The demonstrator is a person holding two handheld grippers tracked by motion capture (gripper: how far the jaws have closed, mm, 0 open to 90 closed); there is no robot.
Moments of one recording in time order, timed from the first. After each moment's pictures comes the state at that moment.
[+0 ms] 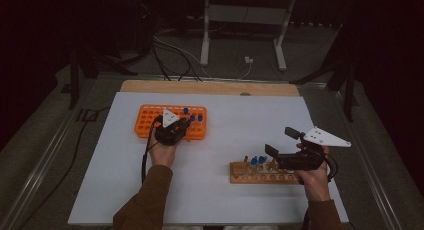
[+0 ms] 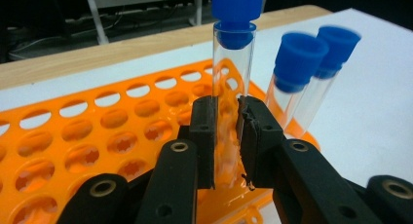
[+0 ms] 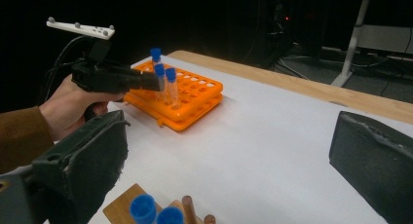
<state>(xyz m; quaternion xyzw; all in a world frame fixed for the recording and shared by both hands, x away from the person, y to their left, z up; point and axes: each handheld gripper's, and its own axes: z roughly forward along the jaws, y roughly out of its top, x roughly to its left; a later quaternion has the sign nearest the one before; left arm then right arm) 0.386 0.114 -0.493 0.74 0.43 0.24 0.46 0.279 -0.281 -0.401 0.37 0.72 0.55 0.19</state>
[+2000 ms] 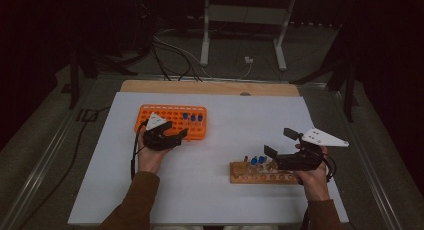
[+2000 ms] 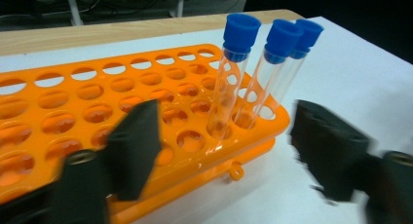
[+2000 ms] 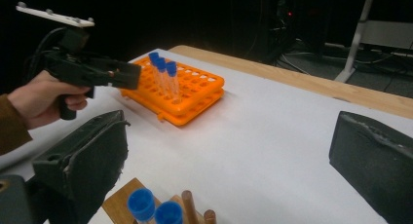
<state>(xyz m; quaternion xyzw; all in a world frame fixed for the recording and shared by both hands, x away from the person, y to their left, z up) 0.362 0.150 -0.481 0.73 0.44 0.18 0.49 0.280 -0.281 -0.405 0.37 0.73 0.55 0.19</state>
